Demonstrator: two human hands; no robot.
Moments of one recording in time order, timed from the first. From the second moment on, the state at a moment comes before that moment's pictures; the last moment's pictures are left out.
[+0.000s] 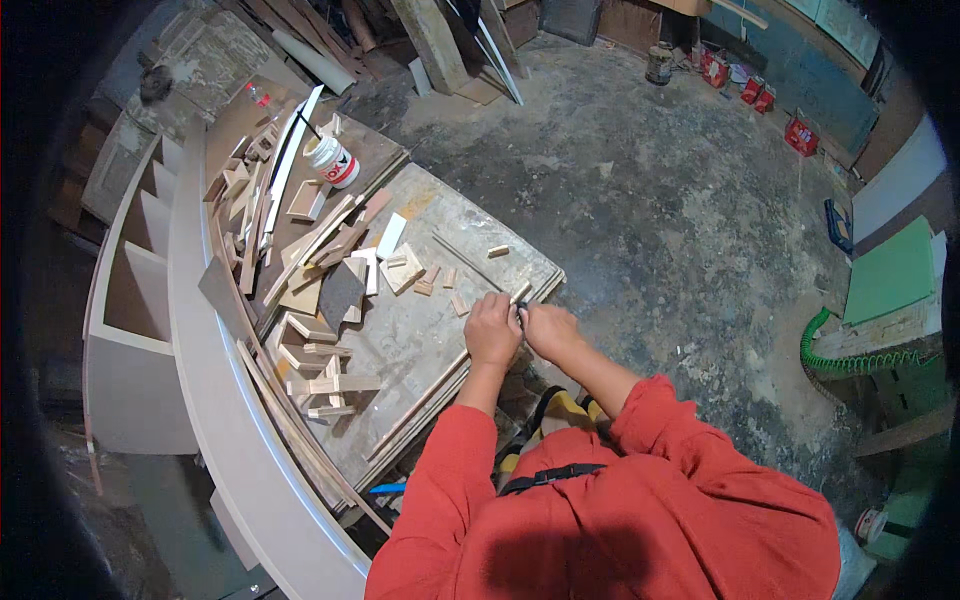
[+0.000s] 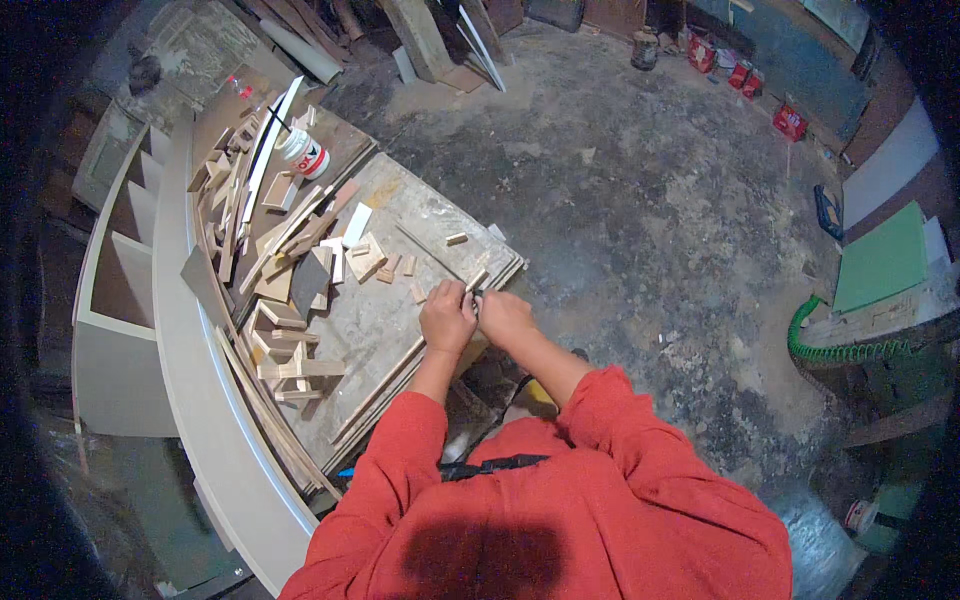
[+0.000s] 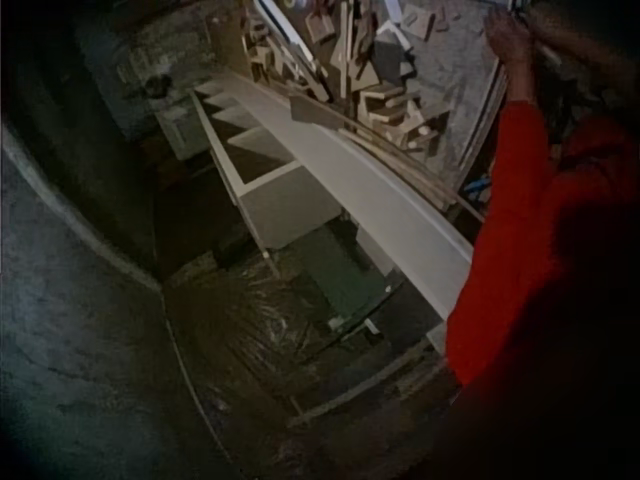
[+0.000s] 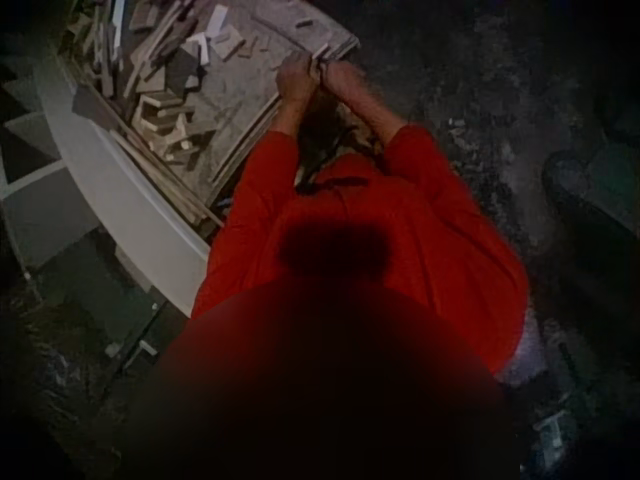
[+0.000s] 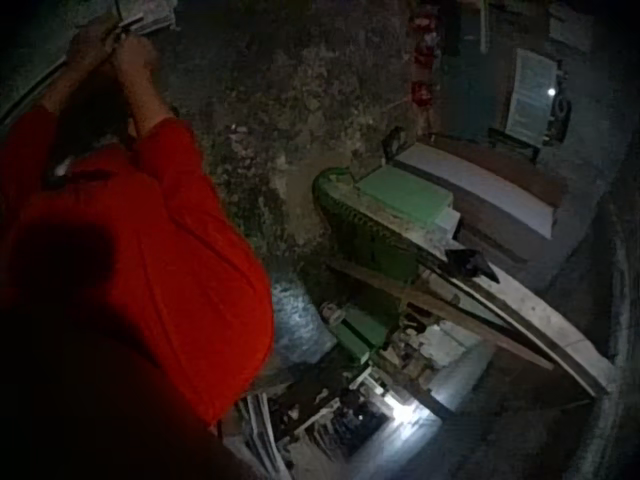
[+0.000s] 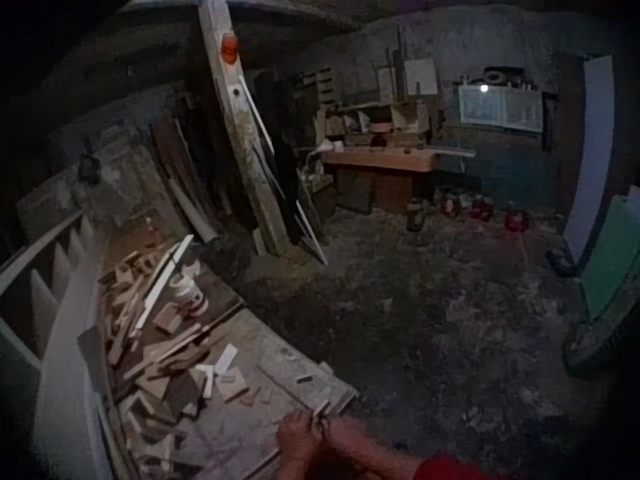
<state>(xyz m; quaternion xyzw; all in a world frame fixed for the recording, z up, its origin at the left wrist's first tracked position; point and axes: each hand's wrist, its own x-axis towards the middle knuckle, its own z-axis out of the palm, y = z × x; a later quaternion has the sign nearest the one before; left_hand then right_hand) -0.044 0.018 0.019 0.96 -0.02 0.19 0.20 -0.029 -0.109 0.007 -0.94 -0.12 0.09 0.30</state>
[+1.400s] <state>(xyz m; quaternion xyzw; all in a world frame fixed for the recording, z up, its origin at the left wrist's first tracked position) -0.090 0.066 0.028 0.97 0.00 0.17 0.18 -0.027 -0.176 -0.007 -0.80 -0.19 0.18 0.54</state>
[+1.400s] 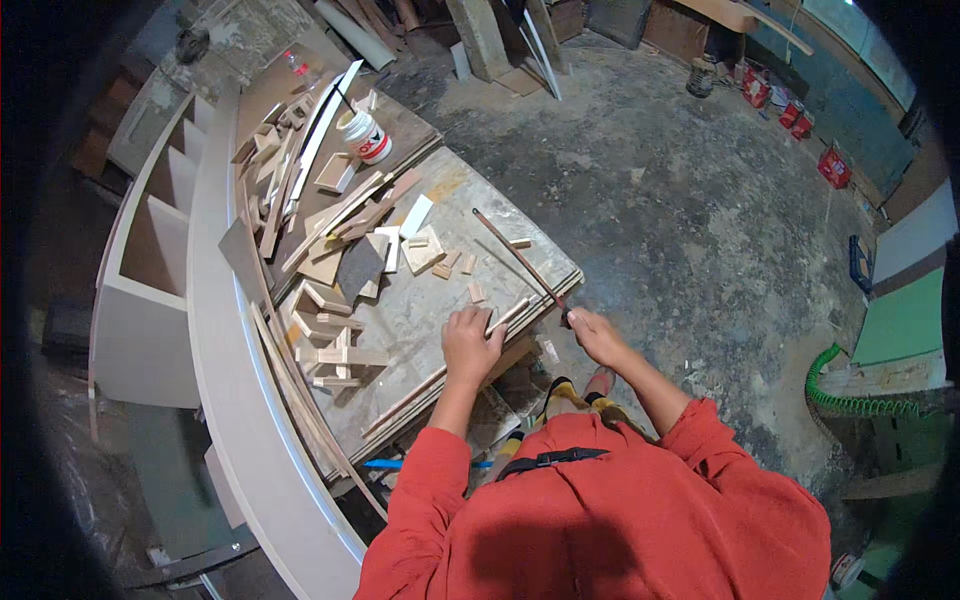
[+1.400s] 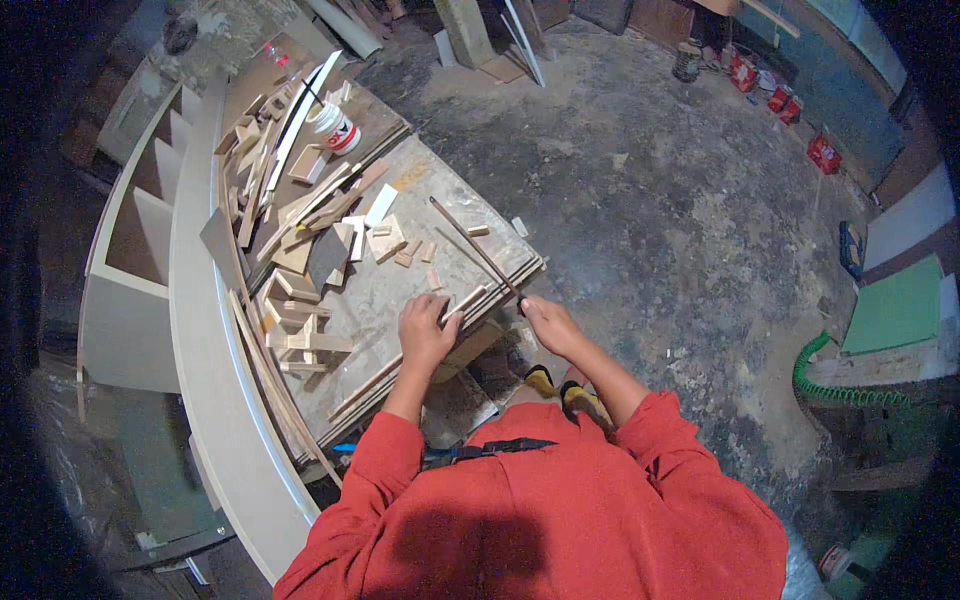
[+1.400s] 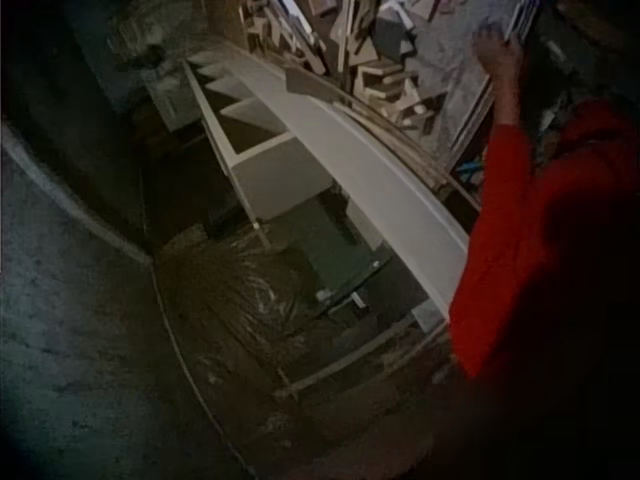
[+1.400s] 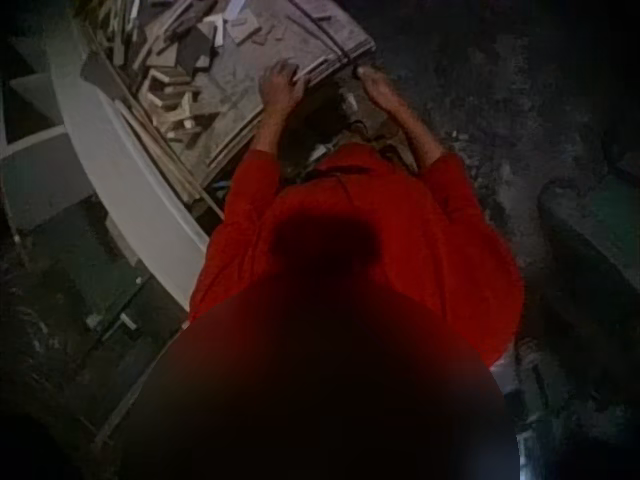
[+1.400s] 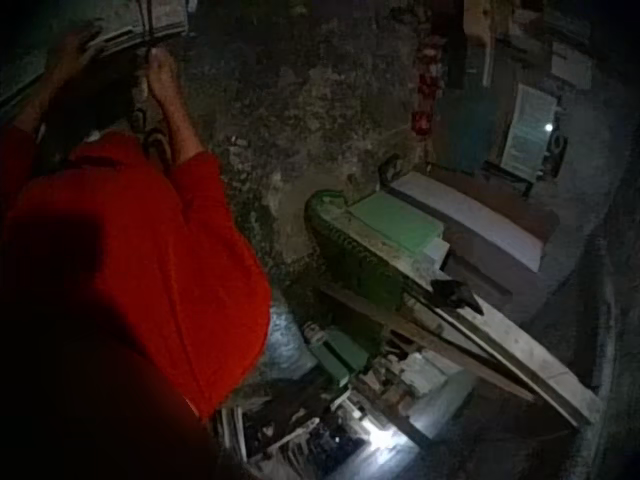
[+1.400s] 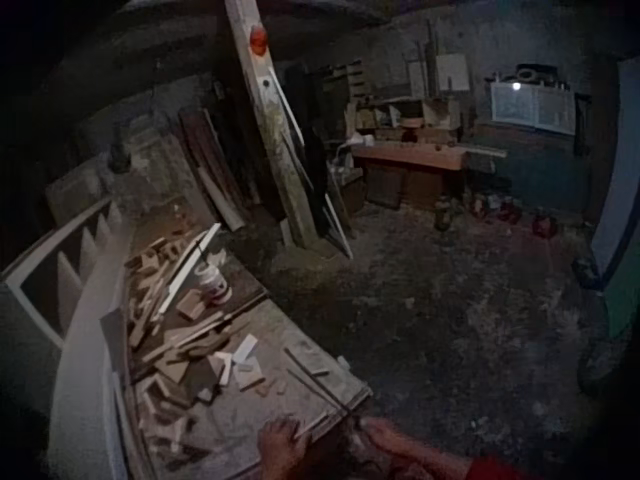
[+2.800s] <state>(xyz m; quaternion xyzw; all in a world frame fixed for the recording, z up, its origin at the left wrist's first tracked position) -0.049 0.012 0.012 0.93 0.06 0.26 0.25 -0.060 -0.161 0.019 -0.94 -0.15 0.10 0.28</state>
